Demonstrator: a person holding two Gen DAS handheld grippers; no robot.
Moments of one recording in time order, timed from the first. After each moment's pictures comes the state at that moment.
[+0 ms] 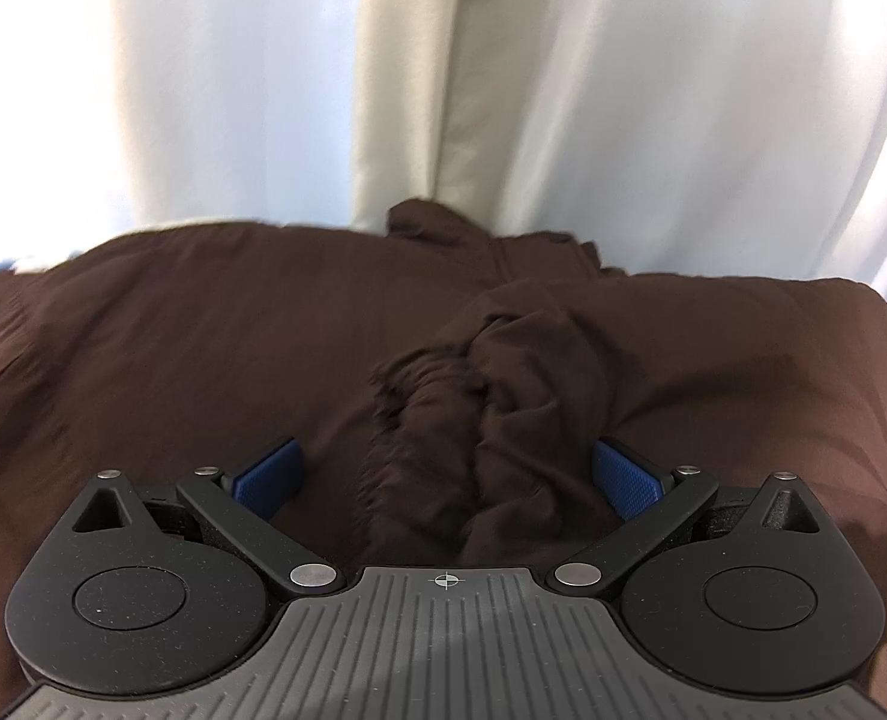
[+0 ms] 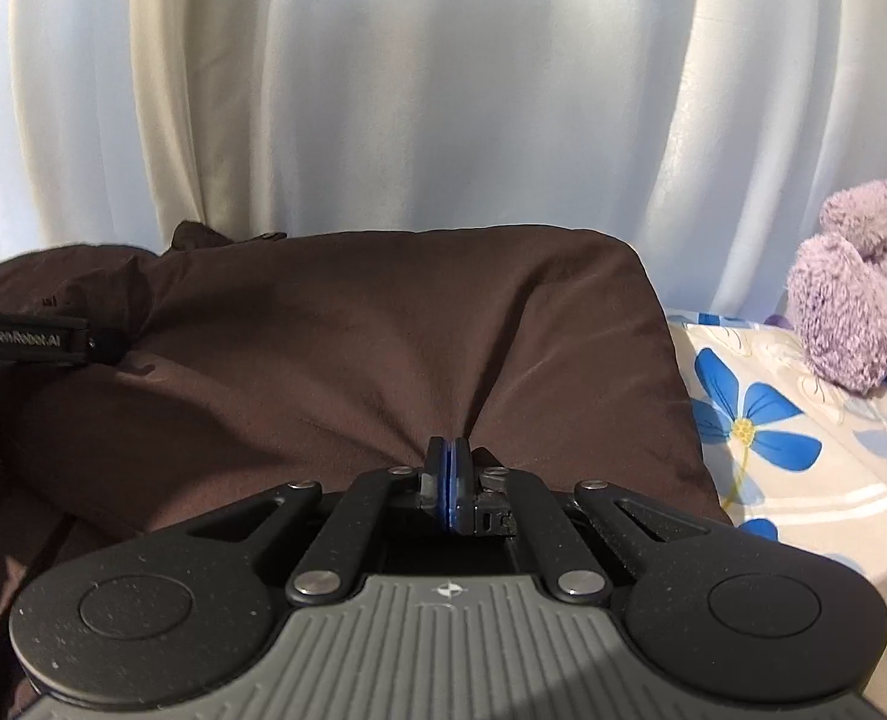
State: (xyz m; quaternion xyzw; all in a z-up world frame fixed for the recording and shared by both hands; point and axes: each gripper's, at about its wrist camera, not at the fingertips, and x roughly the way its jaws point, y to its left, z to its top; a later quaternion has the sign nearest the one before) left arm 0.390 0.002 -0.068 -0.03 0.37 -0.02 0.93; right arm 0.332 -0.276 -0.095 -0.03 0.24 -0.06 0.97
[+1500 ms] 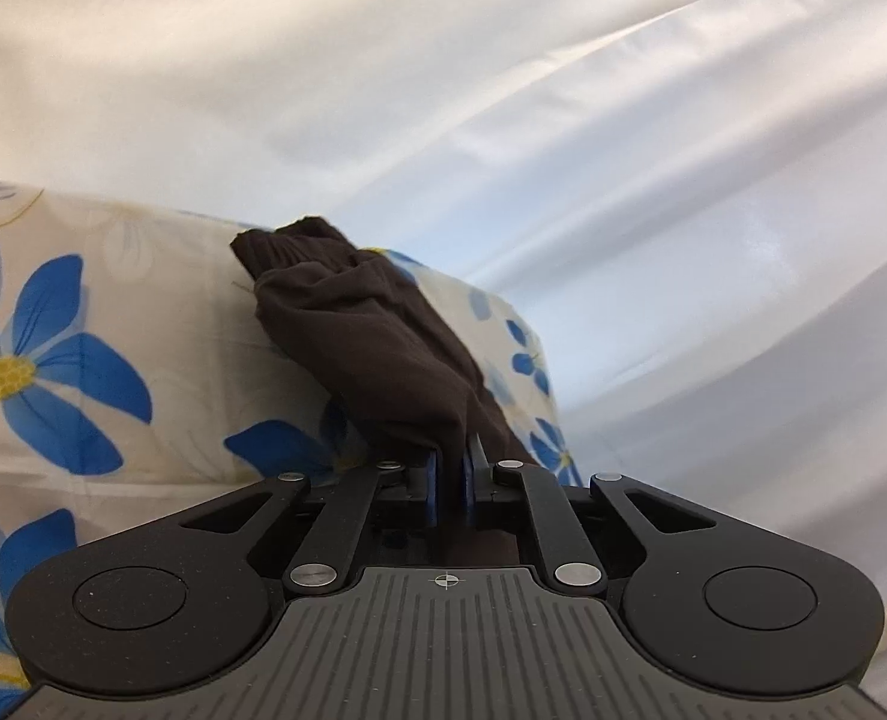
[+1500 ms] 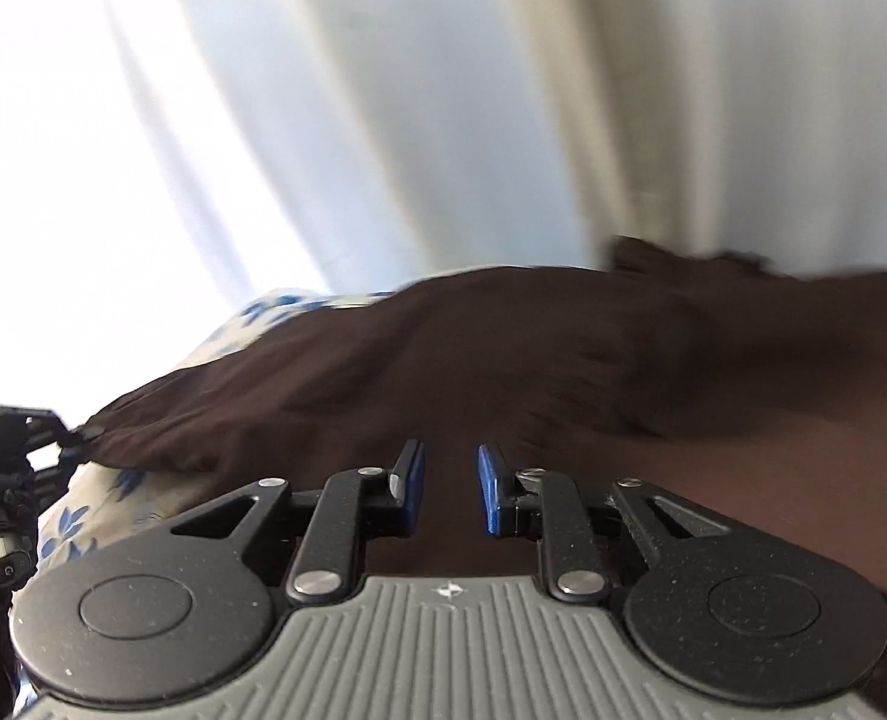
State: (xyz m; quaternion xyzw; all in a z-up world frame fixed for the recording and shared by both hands) left arm 0.198 0.420 -0.035 -0.49 0.14 0.26 0.82; right arm 0.351 -0.056 -0.038 0.07 0.26 0.25 0.93
